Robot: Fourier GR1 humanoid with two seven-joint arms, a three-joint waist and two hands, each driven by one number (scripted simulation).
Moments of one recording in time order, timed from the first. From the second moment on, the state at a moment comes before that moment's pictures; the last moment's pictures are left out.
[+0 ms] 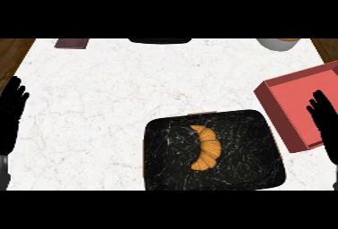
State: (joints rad) left arm -0.08 0.54 0.01 -1.51 0.23 0.28 0.14; right arm -0.03 -0.49 -0.04 -1.45 -0.27 -0.11 0.11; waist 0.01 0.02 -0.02
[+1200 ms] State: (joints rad) left arm -0.17 0.40 -0.31 -1.58 0.16 0.10 0.07; right arm 0.17 -0.41 0.49 -1.70 0.95 -0.52 0.52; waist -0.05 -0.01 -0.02
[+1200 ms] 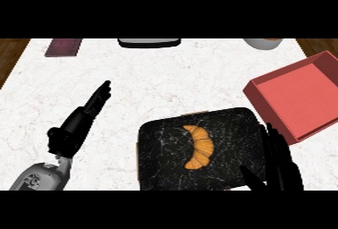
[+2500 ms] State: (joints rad) left arm -0.26 0.30 -0.31 -1.48 0.10 0.06 0.05; right arm -0.11 -0.02 0.74 -1.83 1.13 0.09 1.18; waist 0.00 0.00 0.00
